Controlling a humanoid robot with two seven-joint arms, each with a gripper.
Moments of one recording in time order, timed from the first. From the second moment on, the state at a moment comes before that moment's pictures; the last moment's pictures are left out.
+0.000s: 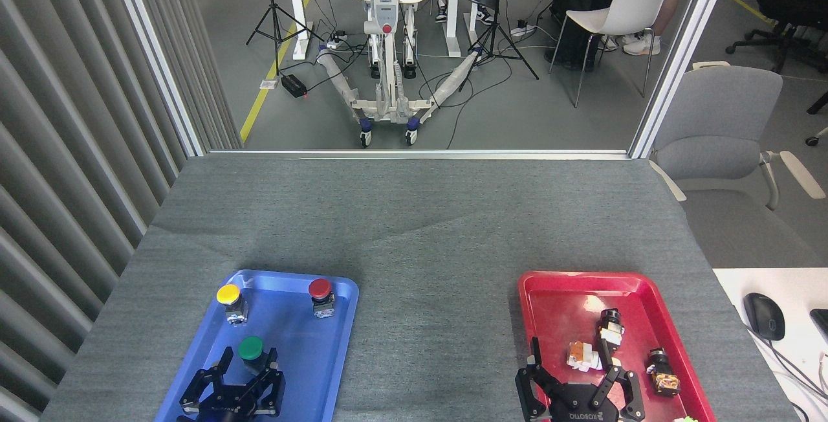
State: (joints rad) left arm 0.01 0.11 -0.03 -1.26 -1.40 -0.06 0.20; right arm 0.24 0.16 0.01 -1.71 1.64 0.01 -0.16
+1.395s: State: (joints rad) left arm -0.47 -0.05 -0.51 -0.79 -1.42 -0.61 0.29; right arm 0.24 0.16 0.01 -1.71 1.64 0.01 -0.16
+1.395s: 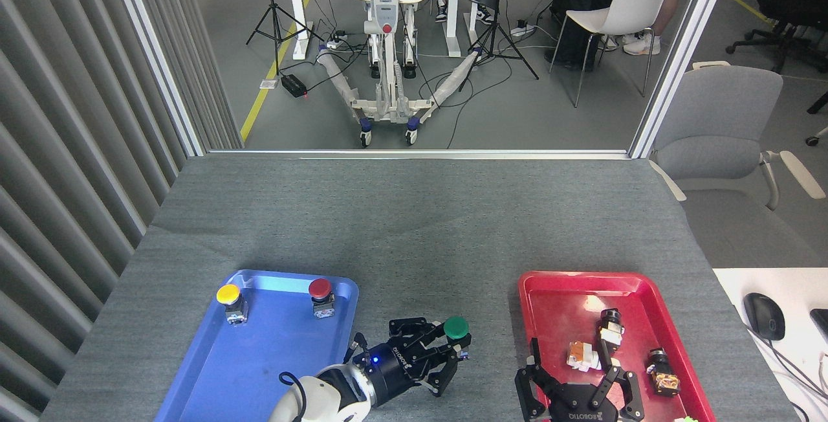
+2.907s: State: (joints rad) left arm -0.31 0.01 -0.52 -1.11 -1.44 -0.40 0.27; right arm 0.24 0.16 0.01 -1.71 1.64 0.01 -0.16
